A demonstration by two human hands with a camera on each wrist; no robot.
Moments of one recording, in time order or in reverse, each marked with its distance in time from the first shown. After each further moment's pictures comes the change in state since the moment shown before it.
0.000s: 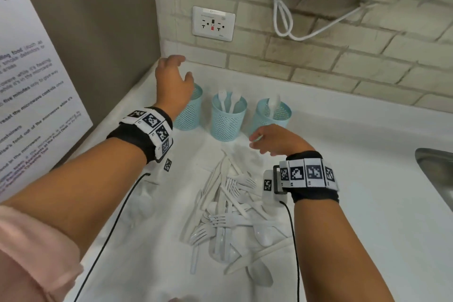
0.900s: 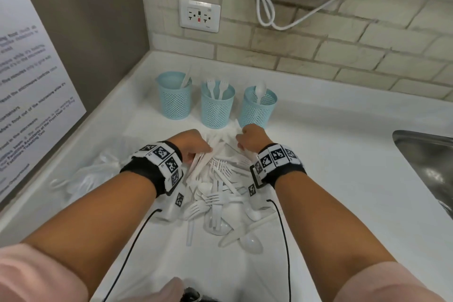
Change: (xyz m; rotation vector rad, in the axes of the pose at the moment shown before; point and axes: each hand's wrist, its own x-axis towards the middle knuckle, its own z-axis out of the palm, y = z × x) left_hand -0.118 0.016 0.012 0.115 -0.964 -0.623; right_hand 0.021 0.022 0.055 -0.046 0.190 0.060
